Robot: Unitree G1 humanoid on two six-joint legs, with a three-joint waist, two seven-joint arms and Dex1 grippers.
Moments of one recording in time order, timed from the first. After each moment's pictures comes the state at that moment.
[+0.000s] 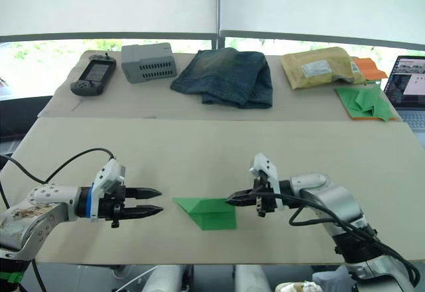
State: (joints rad) left arm -0.05 0.84 0.05 -0.34 -0.58 0.64 -1.15; right arm -0.32 -0.70 0.22 -0.19 0.52 0.70 1.17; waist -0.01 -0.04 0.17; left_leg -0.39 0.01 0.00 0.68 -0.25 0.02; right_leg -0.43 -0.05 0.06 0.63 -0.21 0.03
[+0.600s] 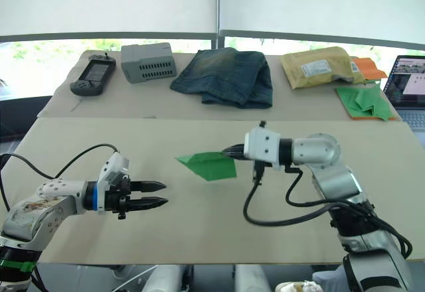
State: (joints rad) left arm -0.12 0.79 0.02 -0.26 -0.59 0.63 -1.16; right arm -0.54 -0.68 0.23 -0.03 0.02 -0.29 1.05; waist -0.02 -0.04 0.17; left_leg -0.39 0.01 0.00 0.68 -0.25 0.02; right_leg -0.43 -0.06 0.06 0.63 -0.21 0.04
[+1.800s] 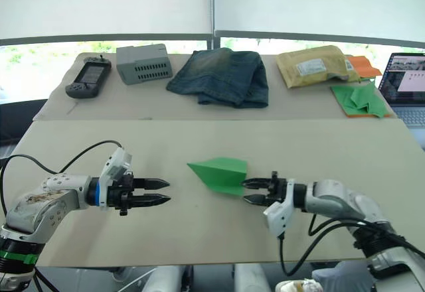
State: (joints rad) left arm -0.19 0.79 -0.01 -0.23 -0.63 0.68 -1.19; right arm -0.33 -0.89 0.30 0.25 -0.43 -1.08 0.51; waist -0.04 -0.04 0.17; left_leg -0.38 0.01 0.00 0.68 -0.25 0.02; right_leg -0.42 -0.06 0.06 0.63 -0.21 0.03
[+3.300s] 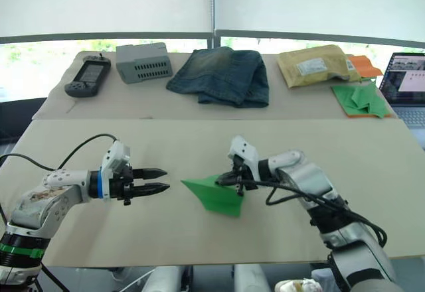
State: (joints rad) left arm -0.22 0.75 0.01 -0.17 -0.55 0.61 -1.13; right arm -0.53 -0.60 0.36 -0.10 0.33 0.70 1.08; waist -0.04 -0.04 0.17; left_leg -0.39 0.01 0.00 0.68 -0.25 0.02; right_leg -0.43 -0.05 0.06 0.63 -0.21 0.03
